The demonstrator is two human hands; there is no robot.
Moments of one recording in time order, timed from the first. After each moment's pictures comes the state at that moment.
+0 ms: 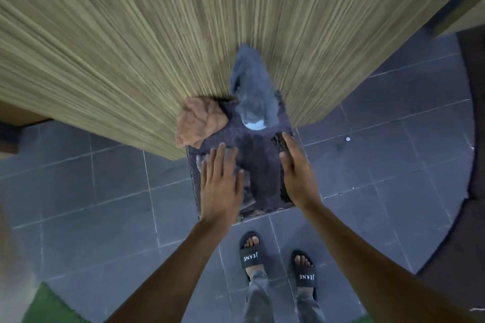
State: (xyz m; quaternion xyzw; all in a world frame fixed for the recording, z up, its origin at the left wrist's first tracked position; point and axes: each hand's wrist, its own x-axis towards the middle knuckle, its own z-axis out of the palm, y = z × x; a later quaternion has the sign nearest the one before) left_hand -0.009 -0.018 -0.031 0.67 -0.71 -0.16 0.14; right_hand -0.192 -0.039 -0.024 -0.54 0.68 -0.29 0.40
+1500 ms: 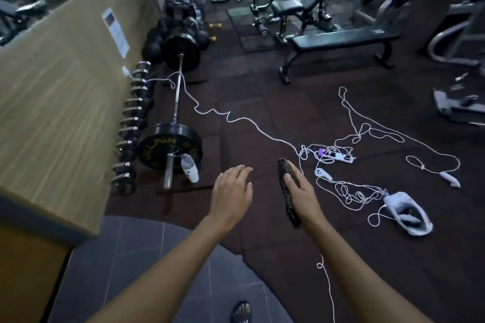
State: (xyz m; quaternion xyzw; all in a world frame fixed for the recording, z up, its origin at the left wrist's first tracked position) left_hand -1.129 0.070 0.244 -0.07 -0.98 -0.18 0.08; right_hand -1.123 0.249 0.249 0.08 0.73 -0.67 0.03
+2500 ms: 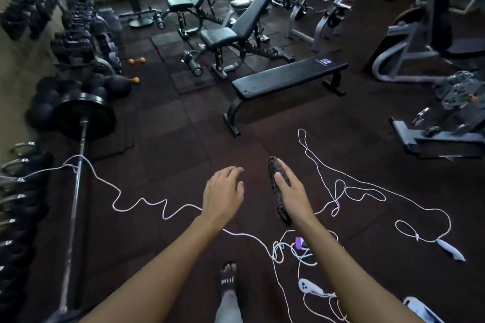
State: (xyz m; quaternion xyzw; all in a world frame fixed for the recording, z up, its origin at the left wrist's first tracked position) left_hand -1.932 0.277 0.262 -0.16 -0.96 -0.21 0.04; right_hand -1.885 0.446 0.263 0.15 0.72 -0.67 -0.06
